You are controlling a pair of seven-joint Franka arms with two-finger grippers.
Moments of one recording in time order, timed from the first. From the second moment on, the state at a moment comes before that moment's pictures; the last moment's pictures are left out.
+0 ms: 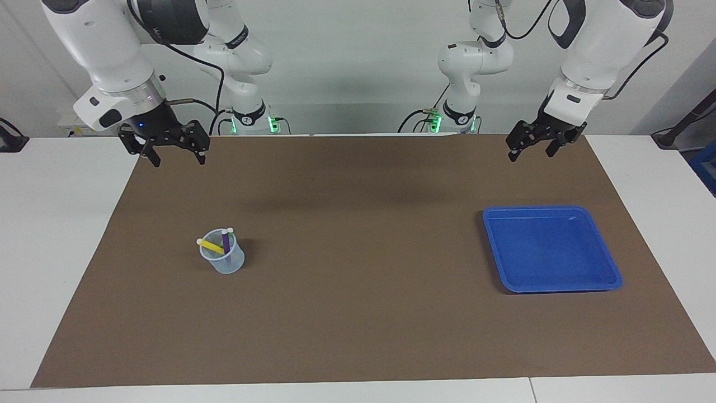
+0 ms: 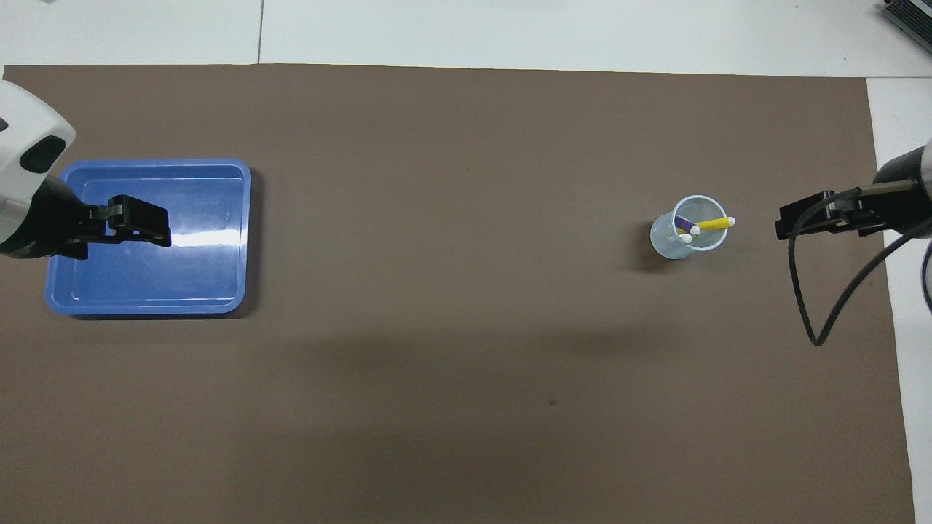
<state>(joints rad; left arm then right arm) 0.01 -0.03 -0.14 -1.65 -0.04 1.61 -0.21 -0.07 0.04 0.10 -1.55 0.00 1.56 -0.01</state>
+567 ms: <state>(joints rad) 0.01 -0.03 -0.13 -1.65 -0.04 1.61 -0.21 -0.07 0.04 0.10 -1.55 0.00 1.56 -0.01</state>
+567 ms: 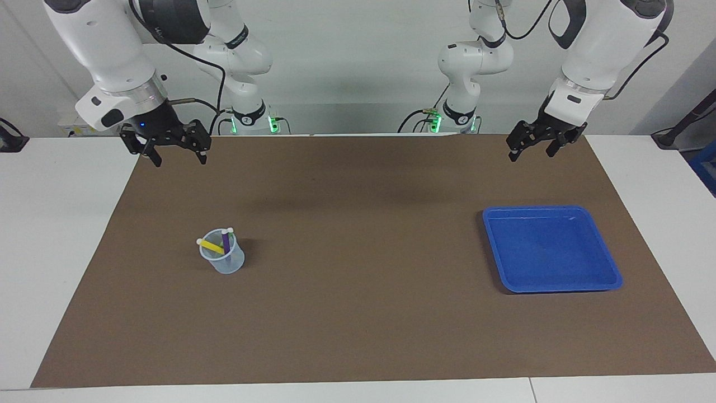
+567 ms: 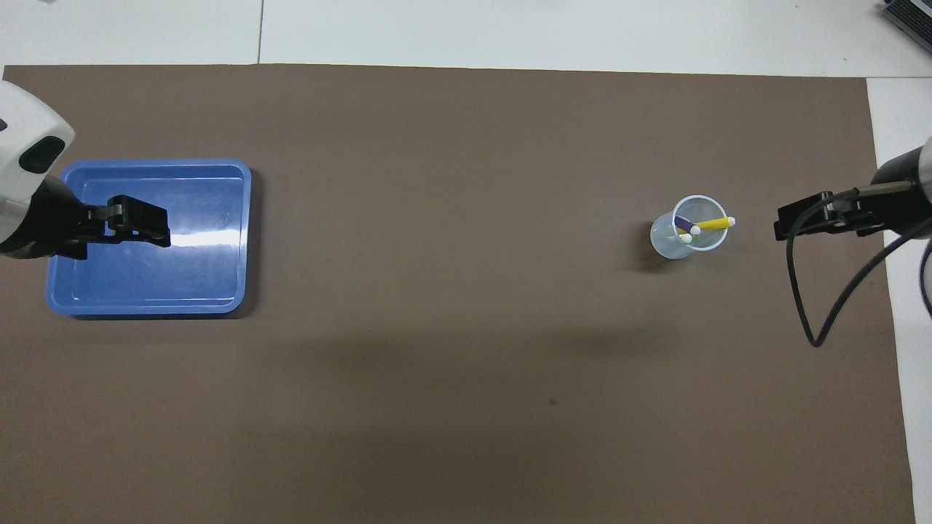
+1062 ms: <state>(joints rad) 0.01 -0.03 -0.13 -1.65 -0.04 1.61 -0.21 -0.08 0.03 0.09 -1.56 0.00 1.51 -0.01</state>
